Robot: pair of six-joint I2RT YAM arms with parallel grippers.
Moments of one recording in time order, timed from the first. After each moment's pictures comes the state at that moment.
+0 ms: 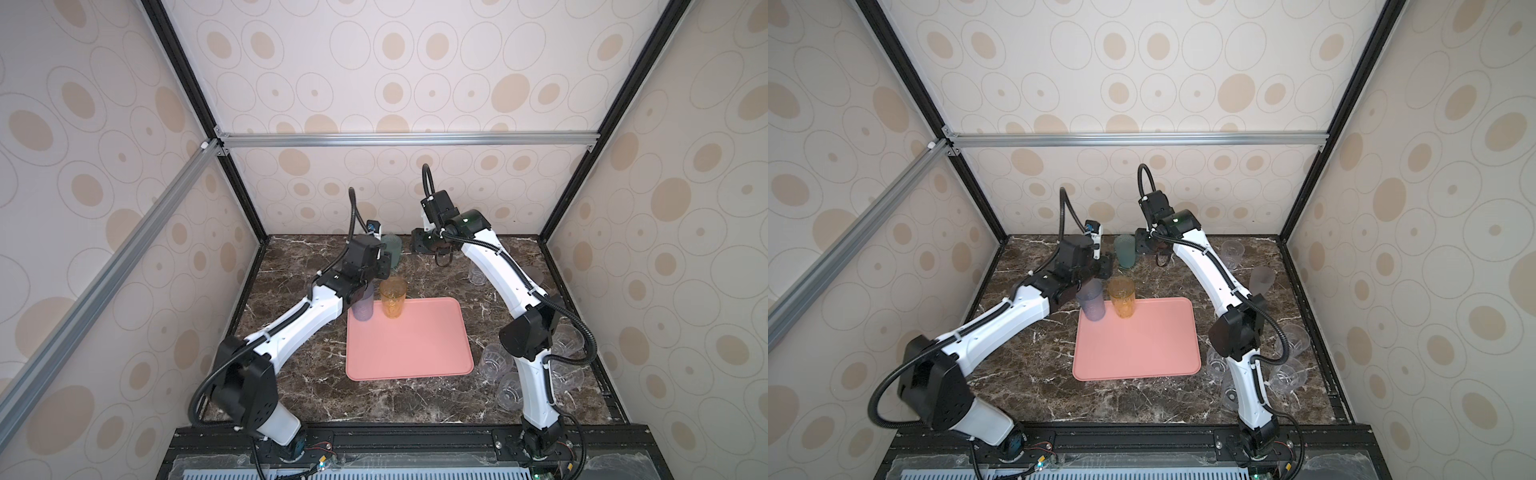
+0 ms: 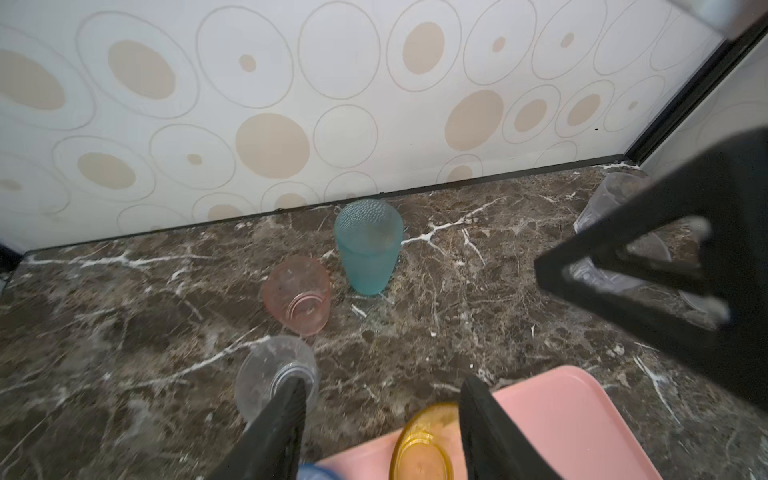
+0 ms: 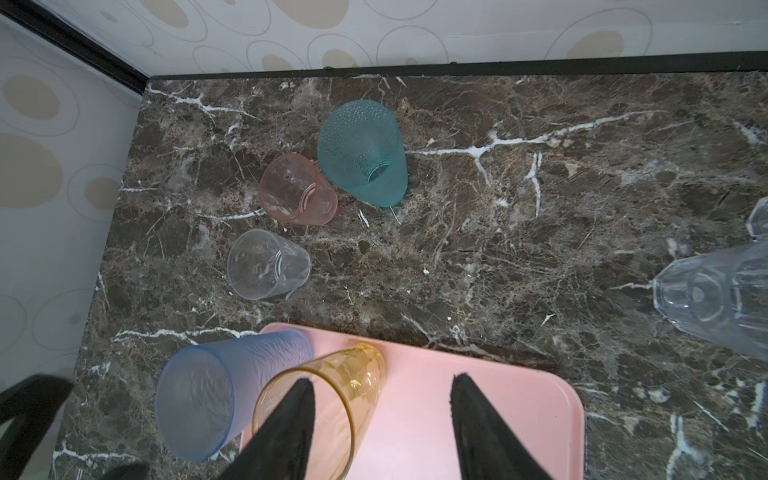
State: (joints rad) left arm -0.54 1.64 1.39 -0.23 -0.24 -0.17; right arm 0.54 2.16 2.37 -1.11 0.00 0.47
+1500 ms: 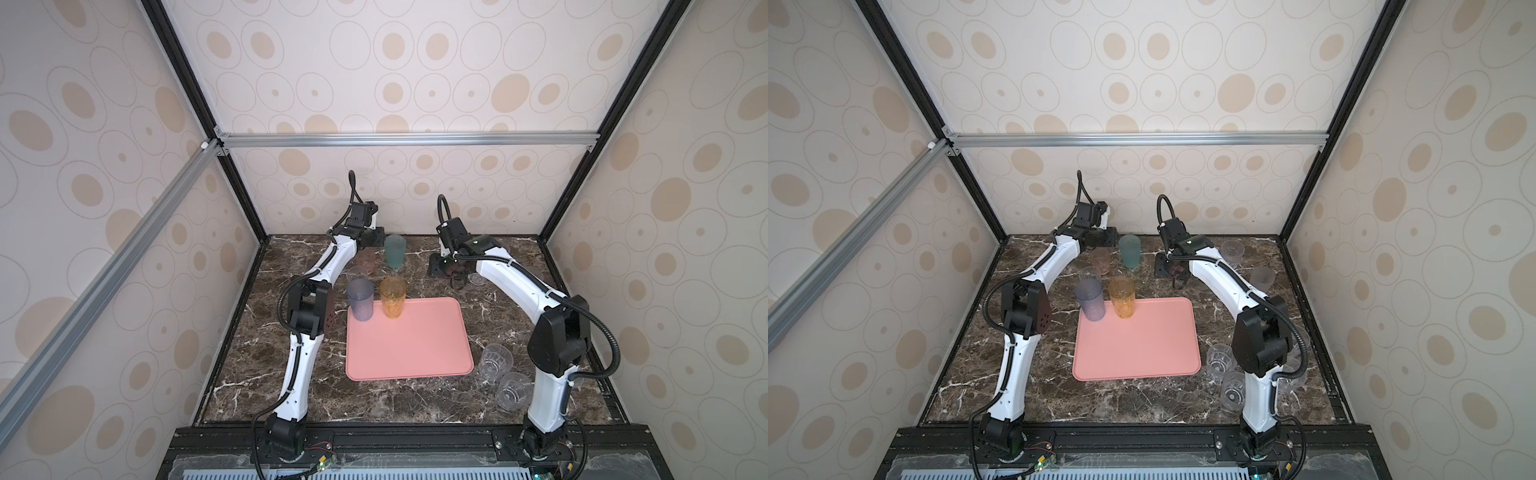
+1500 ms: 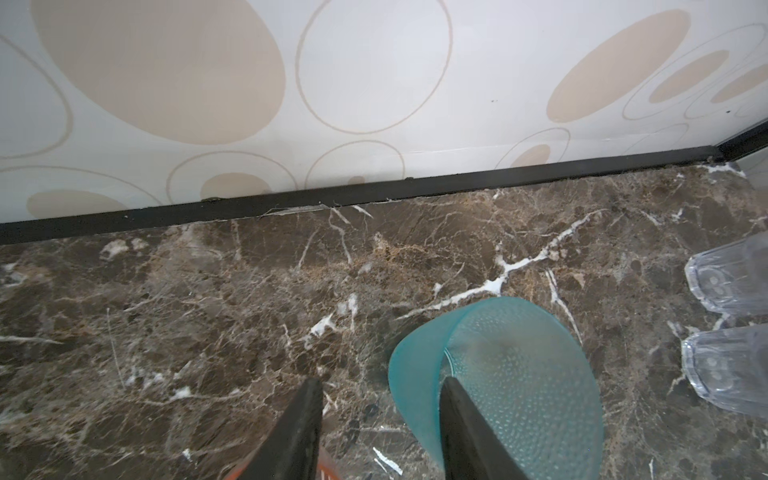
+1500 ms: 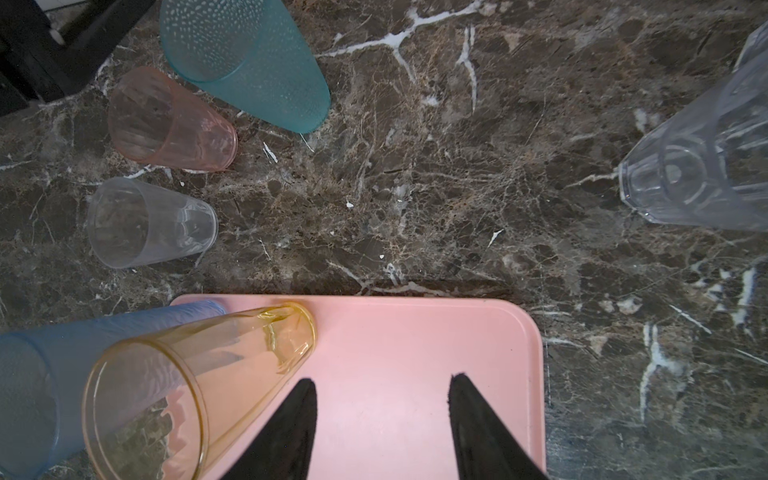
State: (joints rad) left arm -0.30 2.45 2.31 -0.56 0.14 -0.20; right arm 0.47 1.92 1.79 -0.90 0.00 0.51
